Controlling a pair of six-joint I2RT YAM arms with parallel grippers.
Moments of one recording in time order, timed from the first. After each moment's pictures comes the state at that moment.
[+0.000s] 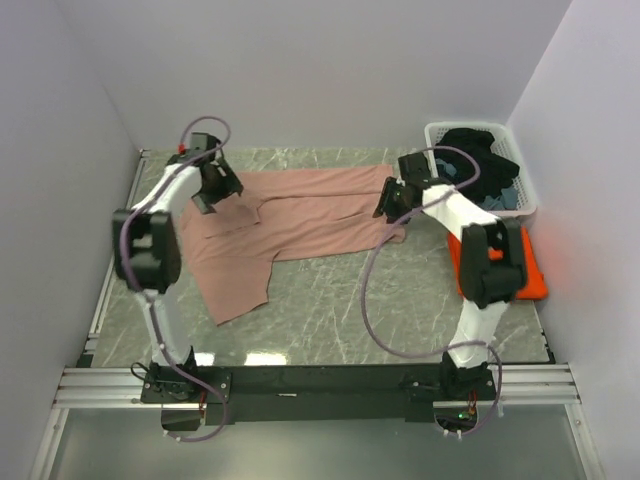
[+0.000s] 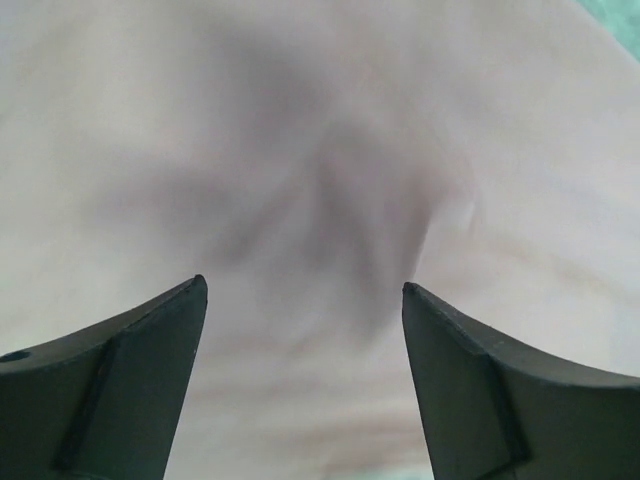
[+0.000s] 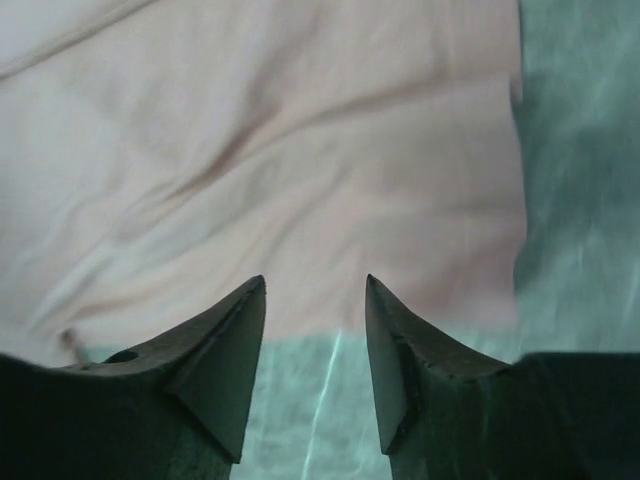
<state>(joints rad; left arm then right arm) -0.08 2.09 1.72 -0.68 -0.07 -0.67 0.20 1.94 1.42 -0.49 -0.12 0.52</state>
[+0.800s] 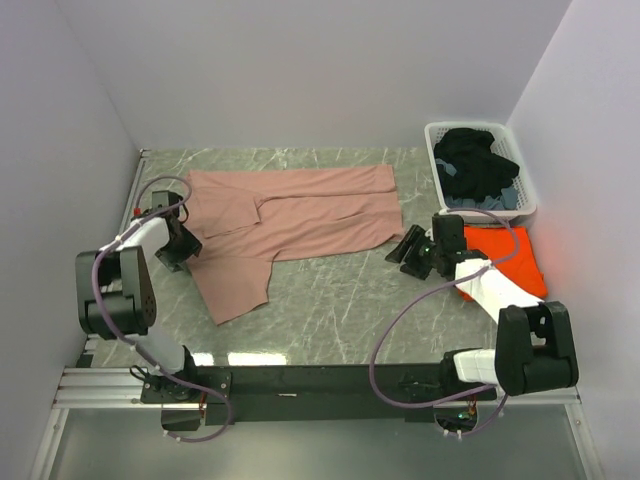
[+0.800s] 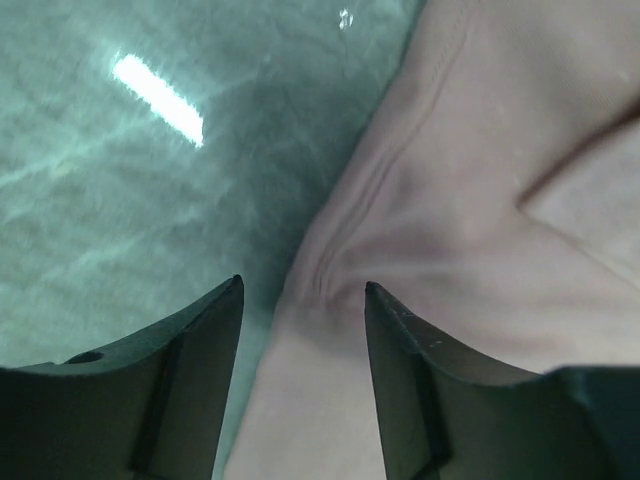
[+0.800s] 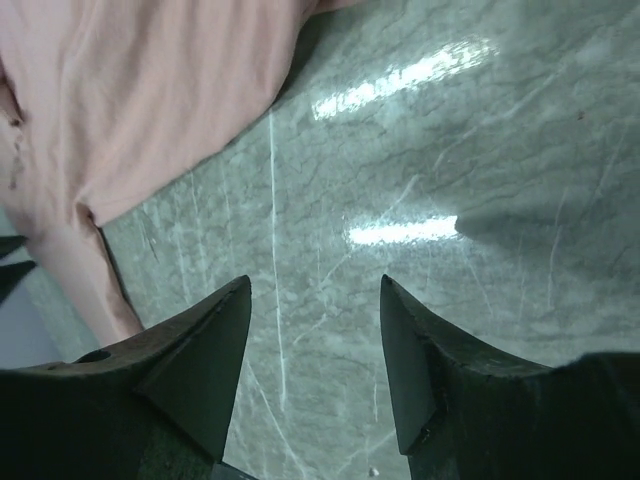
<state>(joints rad) 0.13 1.62 0.98 -0.55 -0.18 -0.69 0.12 1.29 0.65 -0.23 -0.28 0.70</state>
